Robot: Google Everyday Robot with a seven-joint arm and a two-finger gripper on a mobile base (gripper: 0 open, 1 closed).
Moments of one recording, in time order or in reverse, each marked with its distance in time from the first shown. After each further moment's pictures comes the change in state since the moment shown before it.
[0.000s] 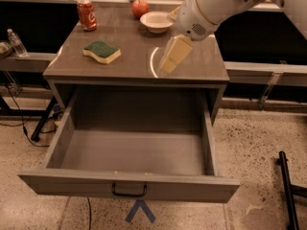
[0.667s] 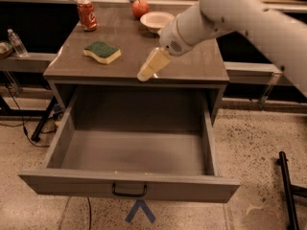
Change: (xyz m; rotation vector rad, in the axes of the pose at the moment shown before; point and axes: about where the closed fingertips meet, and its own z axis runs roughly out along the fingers) arm 0.005 -0.023 0.083 0.044 -0.089 0.178
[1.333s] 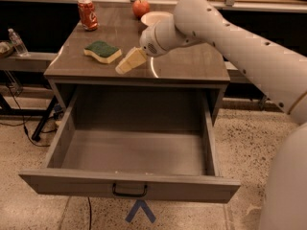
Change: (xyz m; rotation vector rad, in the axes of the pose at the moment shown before) arm -0.029 -0.031 0.074 0.057 -0.134 0.093
